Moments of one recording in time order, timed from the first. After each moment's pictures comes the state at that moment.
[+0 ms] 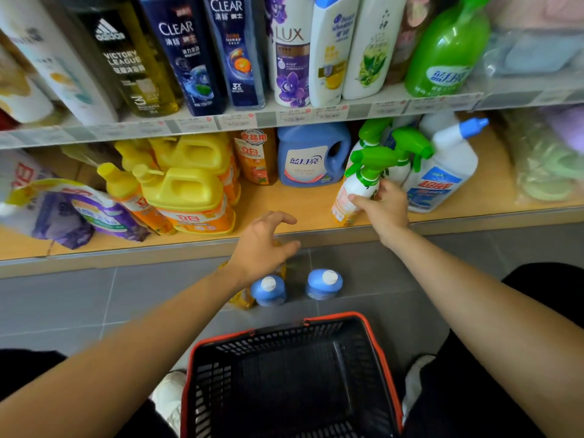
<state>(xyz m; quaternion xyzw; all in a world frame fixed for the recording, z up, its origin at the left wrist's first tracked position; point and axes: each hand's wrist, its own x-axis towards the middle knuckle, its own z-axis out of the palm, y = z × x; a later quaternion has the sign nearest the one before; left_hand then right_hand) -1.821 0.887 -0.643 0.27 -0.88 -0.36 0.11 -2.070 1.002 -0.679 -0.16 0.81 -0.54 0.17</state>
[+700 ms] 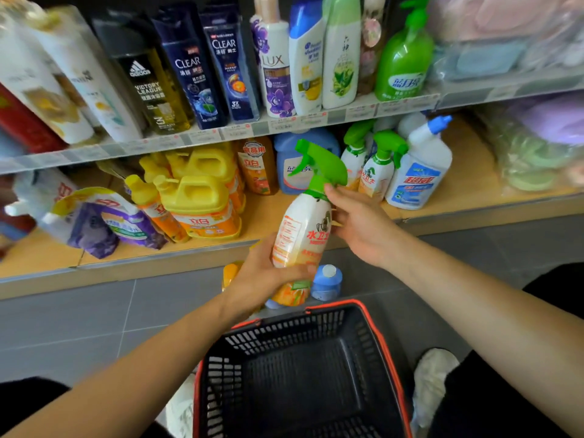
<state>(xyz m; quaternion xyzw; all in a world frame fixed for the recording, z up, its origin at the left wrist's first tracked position) -1.769 0.976 -0.582 0.31 -0.69 -0.65 0.12 -1.954 1.054 -0.563 -0.18 0.53 -0.67 0.49</state>
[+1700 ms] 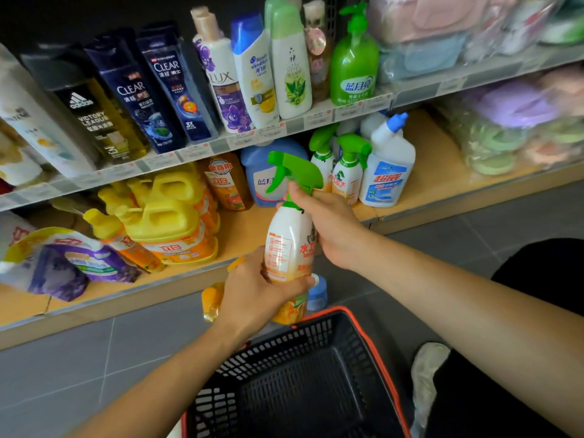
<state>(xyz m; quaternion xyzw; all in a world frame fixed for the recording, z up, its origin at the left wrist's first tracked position) -1.792 1.000 -0.567 0.34 -0.80 -0.49 0.13 -1.954 1.049 -0.554 -0.17 0.58 -0.69 0.39</state>
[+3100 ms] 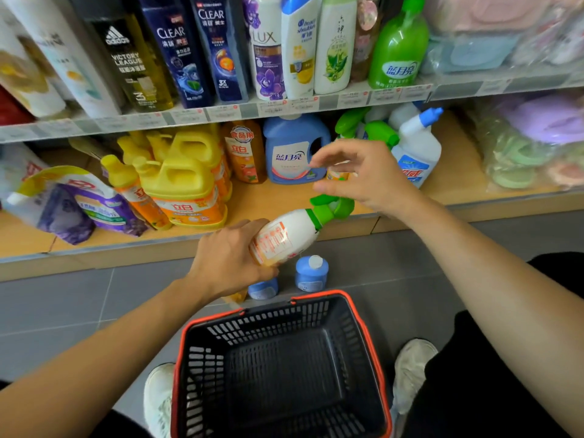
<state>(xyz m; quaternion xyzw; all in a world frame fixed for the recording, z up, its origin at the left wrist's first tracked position) -1.757 0.943 -0.591 0.25 -0.95 -0.14 0.09 -1.997 1.066 -0.523 -0.53 0.66 -0.48 0.20</state>
